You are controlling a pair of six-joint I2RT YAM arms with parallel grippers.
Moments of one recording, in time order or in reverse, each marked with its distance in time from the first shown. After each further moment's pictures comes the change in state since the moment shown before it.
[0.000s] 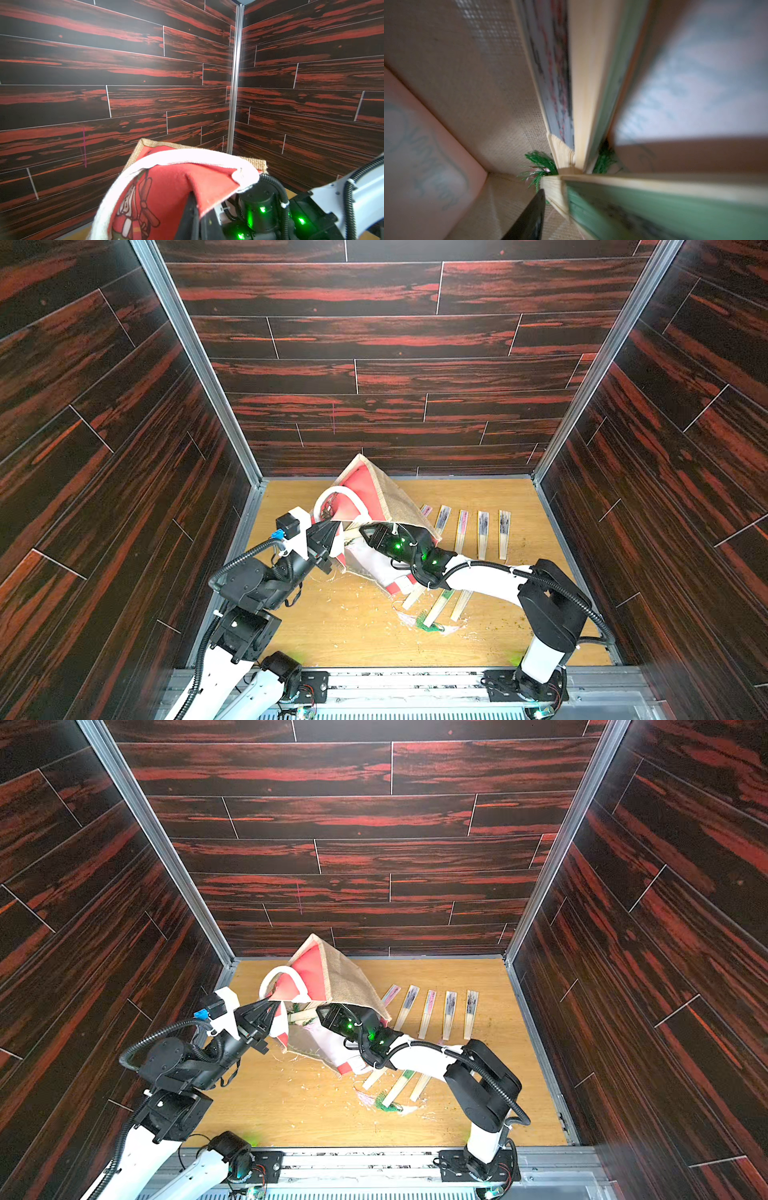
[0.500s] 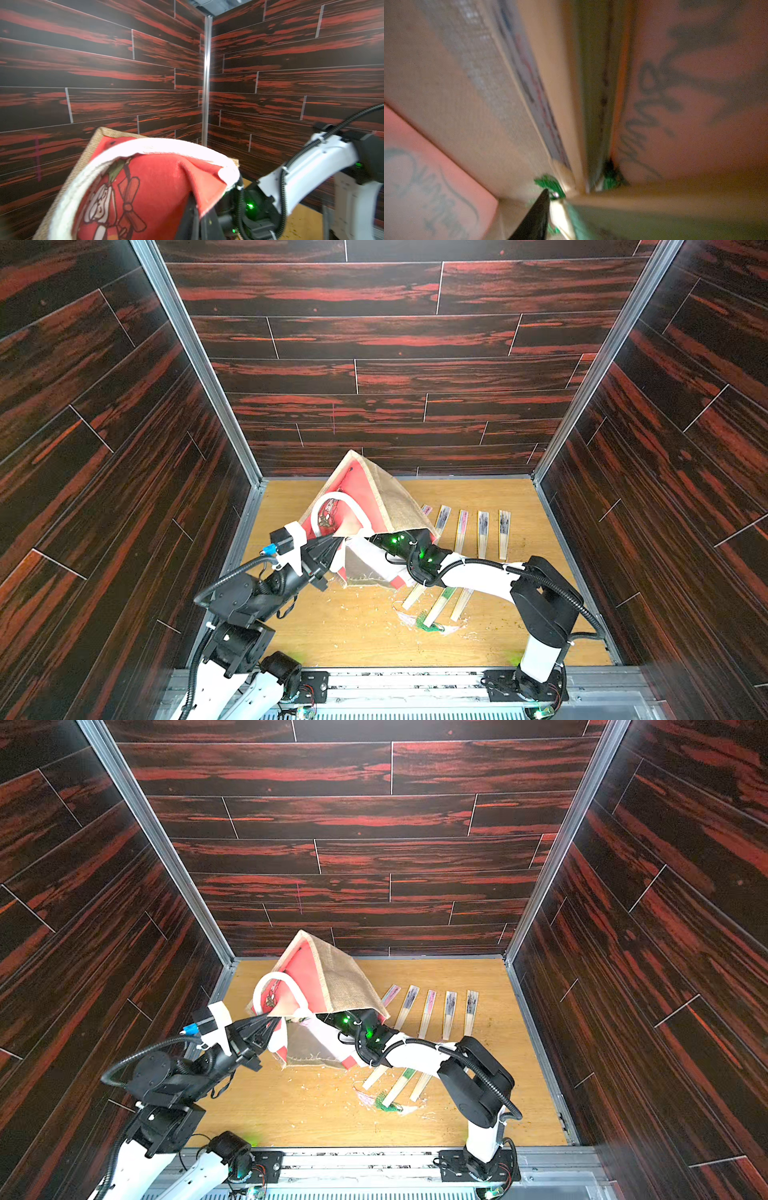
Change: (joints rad) left arm 0.006 -0.102 -0.031 -0.021 0.187 -0.076; right arm 0.000 0.043 0.040 0.159 -0.002 0.005
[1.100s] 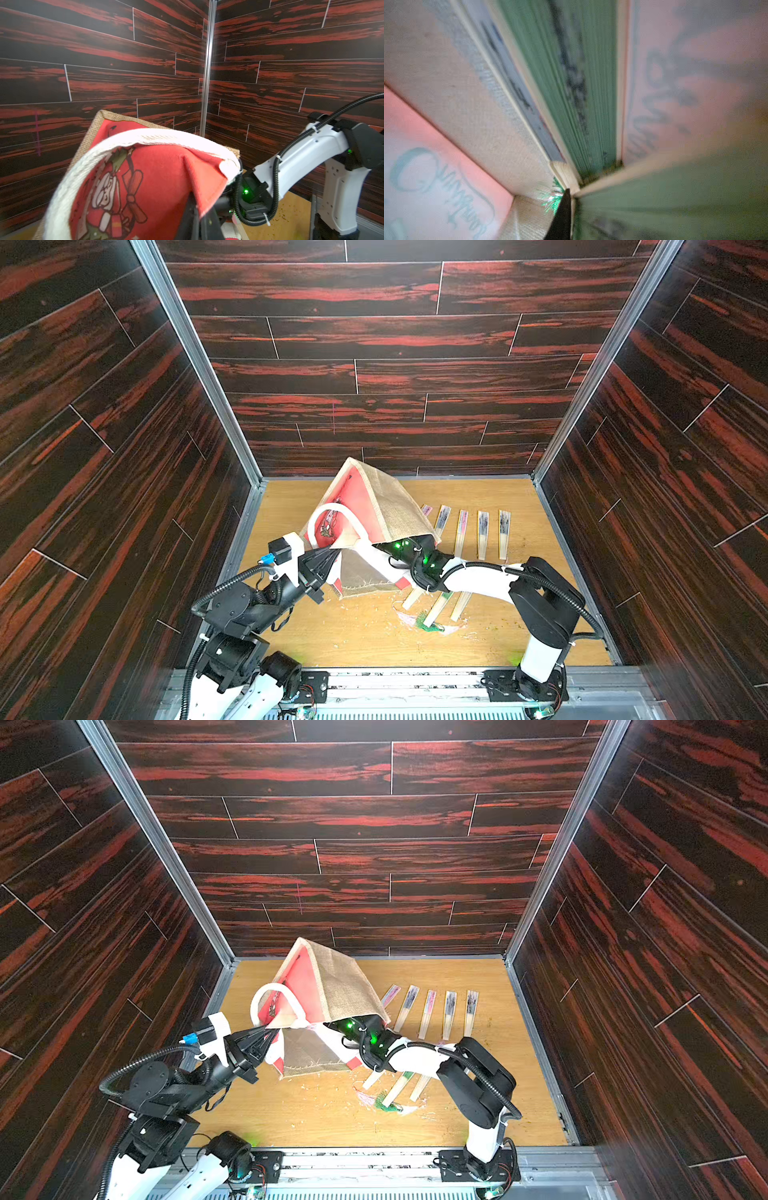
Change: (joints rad) left arm 0.000 -0.065 -0.023 -0.122 -0.048 -0.006; right arm -0.007 -0.022 -0.090 0.057 -0.006 -0.032
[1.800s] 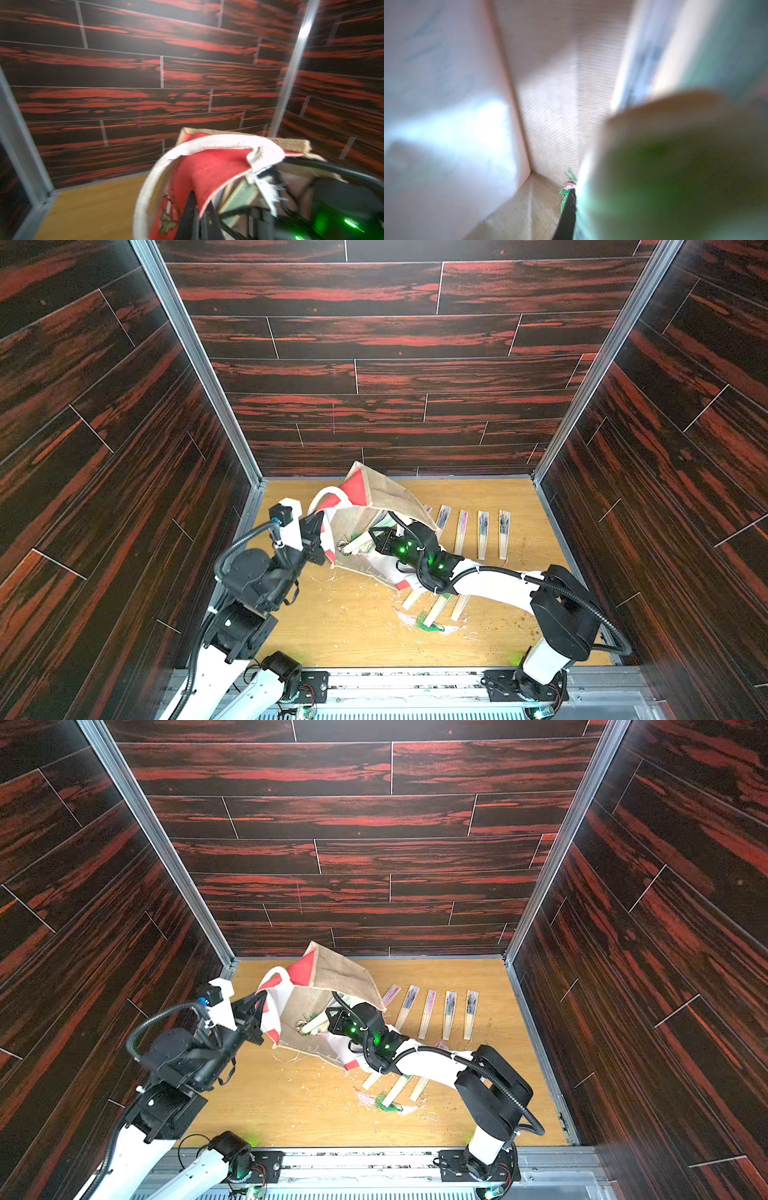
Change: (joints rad) left arm -0.009 0.237 0.172 -0.090 -0.498 0.070; right arm 0.029 -0.109 -0.009 -0.232 0.069 -0.221
